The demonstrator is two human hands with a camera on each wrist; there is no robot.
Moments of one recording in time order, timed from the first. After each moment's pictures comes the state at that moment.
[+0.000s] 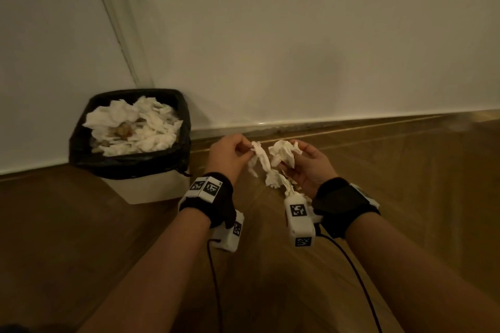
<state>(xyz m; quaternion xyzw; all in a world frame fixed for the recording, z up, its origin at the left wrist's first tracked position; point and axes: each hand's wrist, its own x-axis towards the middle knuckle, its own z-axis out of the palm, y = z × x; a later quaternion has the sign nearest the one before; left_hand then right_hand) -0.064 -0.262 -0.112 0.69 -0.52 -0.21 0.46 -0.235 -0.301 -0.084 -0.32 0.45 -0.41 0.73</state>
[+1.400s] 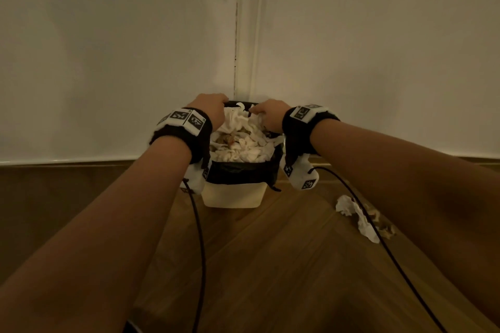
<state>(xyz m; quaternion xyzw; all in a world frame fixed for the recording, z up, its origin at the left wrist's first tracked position) 0.171 -0.225 -0.015 0.84 -0.51 -0.12 0.12 0.040 -0.322 -0.012 -0.91 0.37 0.08 0.17</state>
